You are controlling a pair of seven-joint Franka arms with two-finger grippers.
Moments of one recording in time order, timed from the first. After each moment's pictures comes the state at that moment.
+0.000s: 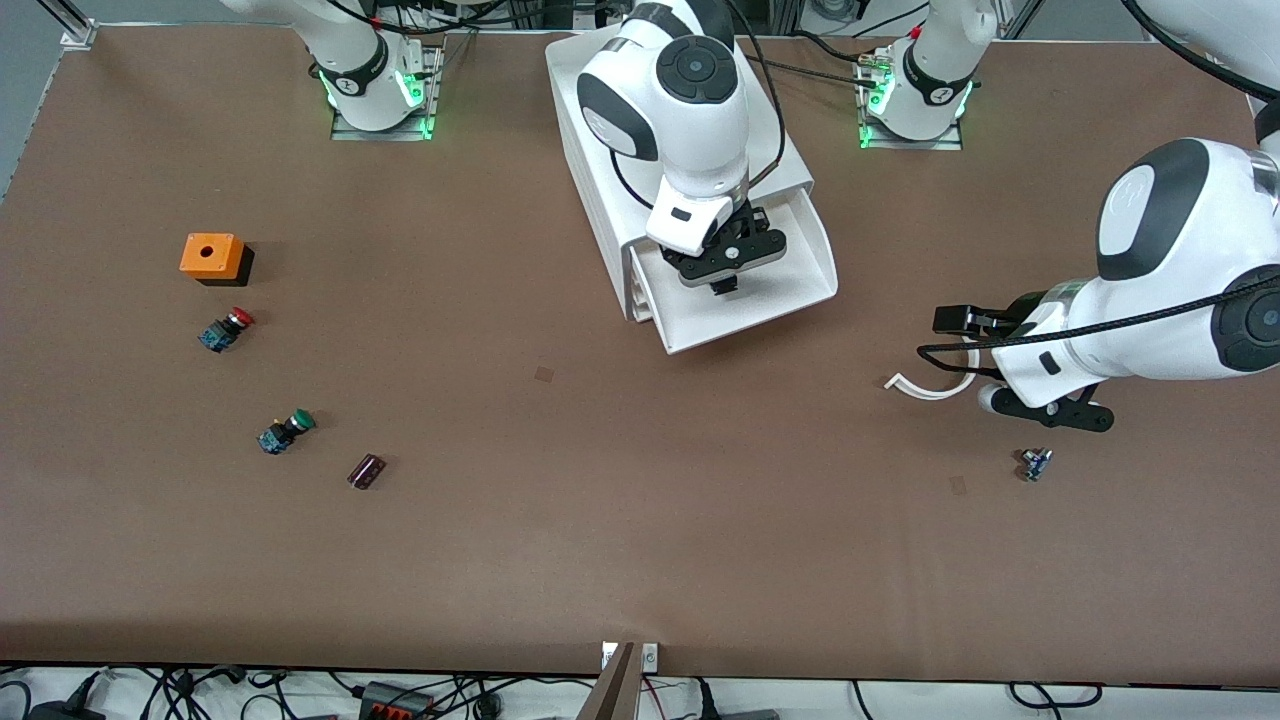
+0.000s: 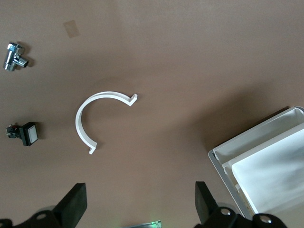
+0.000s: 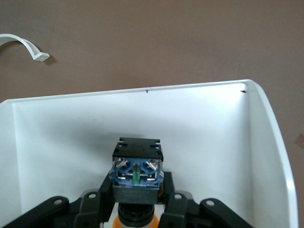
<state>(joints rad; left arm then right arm) 0.00 0.46 -0.20 -1.26 -0.04 1.40 -0.04 0.89 0.74 0.03 -1.05 0.03 1.94 0.62</state>
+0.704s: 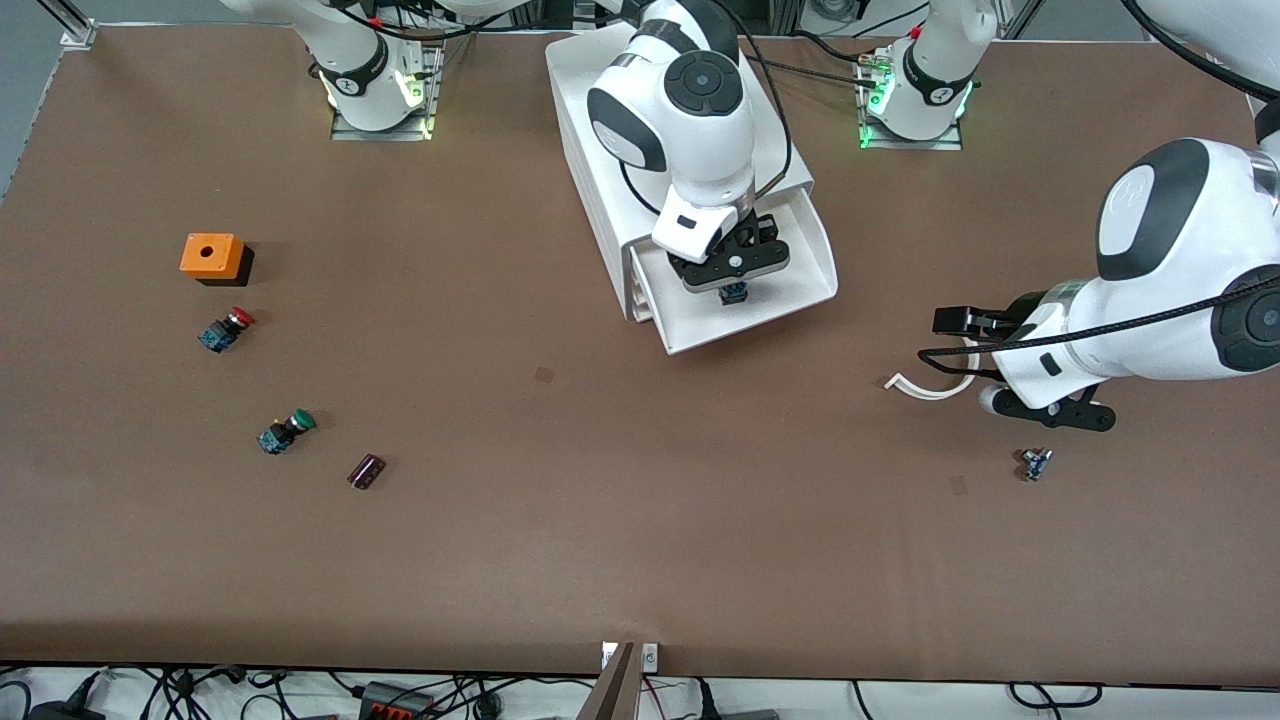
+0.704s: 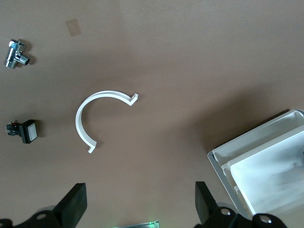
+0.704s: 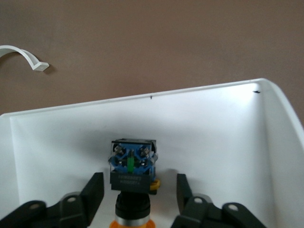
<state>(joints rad) 0.00 0.46 -0.20 -1.26 -0.04 1.40 -0.06 0.90 0.77 0.02 -1.04 0.03 1.98 0.67</state>
